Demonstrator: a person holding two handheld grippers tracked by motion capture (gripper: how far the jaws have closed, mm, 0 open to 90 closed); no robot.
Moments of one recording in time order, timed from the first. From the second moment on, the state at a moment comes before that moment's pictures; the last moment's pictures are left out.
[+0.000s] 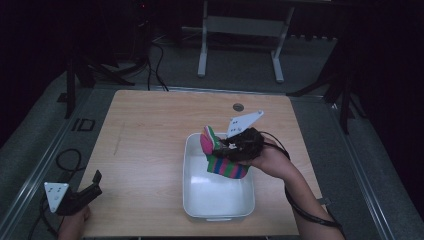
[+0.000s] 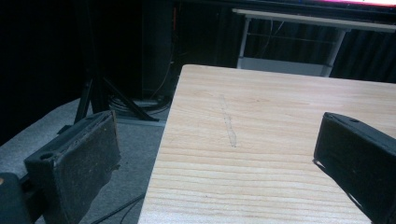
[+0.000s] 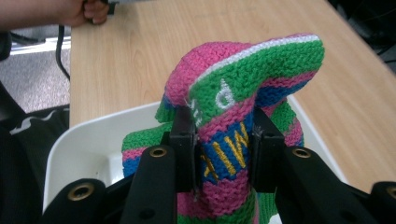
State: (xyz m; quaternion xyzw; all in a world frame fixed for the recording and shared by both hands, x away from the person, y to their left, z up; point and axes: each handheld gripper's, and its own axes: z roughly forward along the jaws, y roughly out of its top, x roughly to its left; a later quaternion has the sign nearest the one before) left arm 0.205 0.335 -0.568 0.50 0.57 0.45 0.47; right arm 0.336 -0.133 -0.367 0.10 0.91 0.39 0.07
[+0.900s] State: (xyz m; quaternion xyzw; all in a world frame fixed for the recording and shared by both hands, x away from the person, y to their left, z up) left arm 0.204 0.334 -0.568 0.51 0.57 0.45 0.46; right arm 0.363 -0.248 -0.352 0.25 0.85 0.43 0.17
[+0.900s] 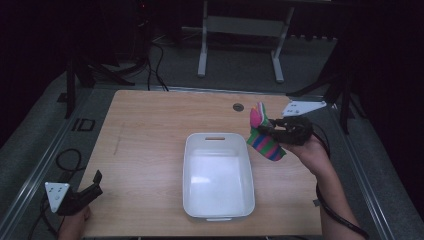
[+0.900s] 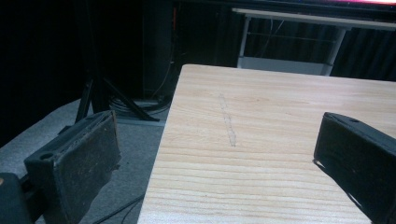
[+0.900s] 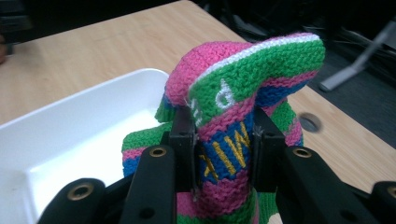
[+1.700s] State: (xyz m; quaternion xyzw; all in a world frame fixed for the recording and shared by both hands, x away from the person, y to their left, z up) left arm 0.204 0.334 -0.568 0.51 0.57 0.45 0.46; right arm 0.392 -0.300 -0.432 0.36 0.84 0.38 0.17
